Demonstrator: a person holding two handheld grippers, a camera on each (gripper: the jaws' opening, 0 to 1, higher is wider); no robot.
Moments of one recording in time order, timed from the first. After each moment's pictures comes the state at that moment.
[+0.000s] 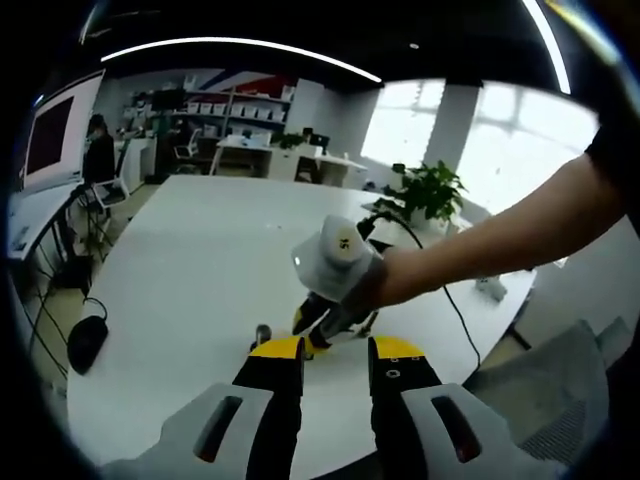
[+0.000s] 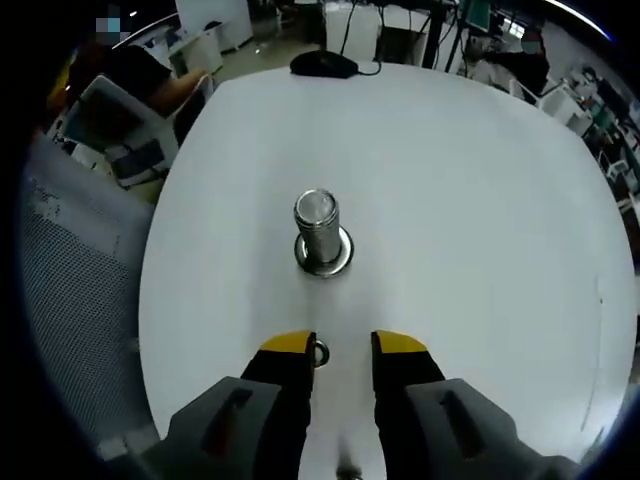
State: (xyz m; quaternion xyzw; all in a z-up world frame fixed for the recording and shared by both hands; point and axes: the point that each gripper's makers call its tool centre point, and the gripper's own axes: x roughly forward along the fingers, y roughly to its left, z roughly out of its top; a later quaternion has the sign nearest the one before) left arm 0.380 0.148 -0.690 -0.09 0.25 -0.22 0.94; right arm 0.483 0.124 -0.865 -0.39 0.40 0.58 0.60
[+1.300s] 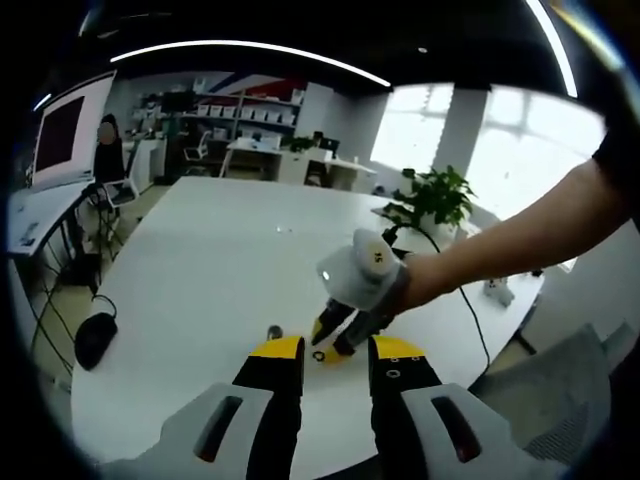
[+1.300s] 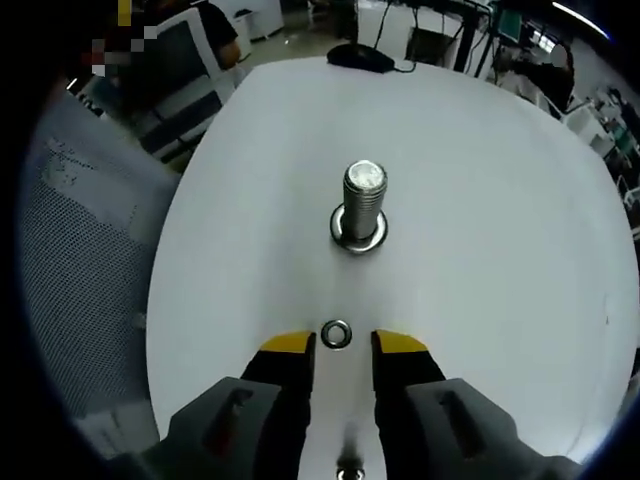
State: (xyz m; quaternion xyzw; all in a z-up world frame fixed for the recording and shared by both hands) left arm 0.381 0.158 -0.689 -0.09 0.25 -0.20 0.94; right arm 0.464 0.110 -0.868 -0.42 0.37 0.62 0.55
